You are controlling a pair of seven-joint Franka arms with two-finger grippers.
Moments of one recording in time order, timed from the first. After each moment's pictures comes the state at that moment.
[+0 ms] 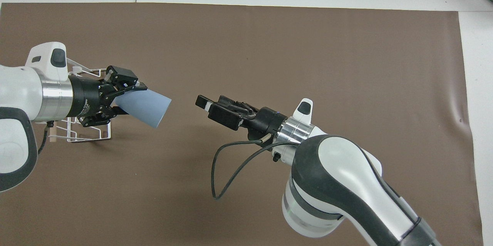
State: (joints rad) left arm 0.06 -0.13 -0.25 -2.01 -0.41 2.12 -0.72; right arm 0.07 0.03 0.56 -2.02 1.87 2.72 -0.92
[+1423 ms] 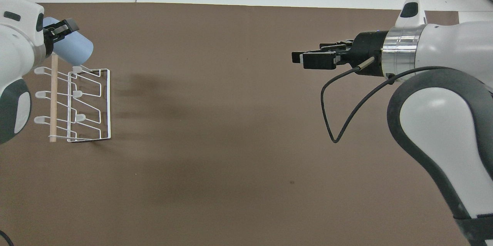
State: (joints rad) left arm 0.17 0.08 -0.24 -1.89 0.45 2.49 -0.73; right arm 0.03 0.08 0.15 -1.72 0.45 2.07 -0.33
